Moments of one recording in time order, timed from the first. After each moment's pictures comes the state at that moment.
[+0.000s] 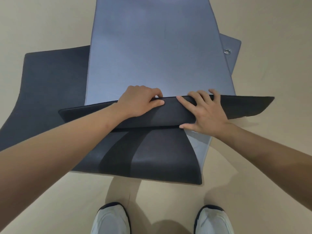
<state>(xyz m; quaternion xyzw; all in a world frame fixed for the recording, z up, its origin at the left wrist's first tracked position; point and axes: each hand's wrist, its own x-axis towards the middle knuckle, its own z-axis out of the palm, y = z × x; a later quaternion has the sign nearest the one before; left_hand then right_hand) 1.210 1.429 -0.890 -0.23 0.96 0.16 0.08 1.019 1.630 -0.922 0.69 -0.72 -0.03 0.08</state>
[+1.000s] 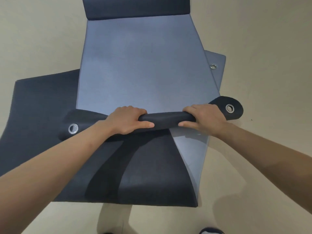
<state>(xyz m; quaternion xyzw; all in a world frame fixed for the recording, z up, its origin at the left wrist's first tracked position) 1.201 1.408 -0.897 -0.22 0.93 0.22 0.17 0.962 1.610 -0.915 0.65 -0.76 0.00 -0.06</state>
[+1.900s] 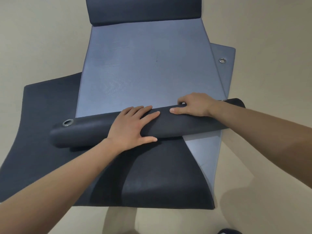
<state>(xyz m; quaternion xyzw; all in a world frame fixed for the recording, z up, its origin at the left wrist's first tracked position) 1.245 1.416 -0.926 -0.15 0.99 0.03 0.04 0.970 1.525 -0.919 0.55 -0.78 -0.03 -0.31</state>
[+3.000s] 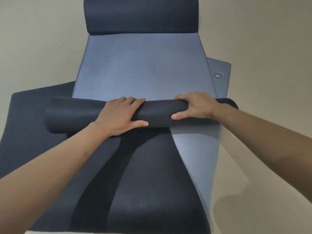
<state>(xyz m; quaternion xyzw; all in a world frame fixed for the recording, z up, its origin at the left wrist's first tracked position) 1.197 1.351 -0.901 -0.19 0.98 0.01 0.05 0.934 1.512 -0.896 0.58 -0.77 0.07 -0.27</state>
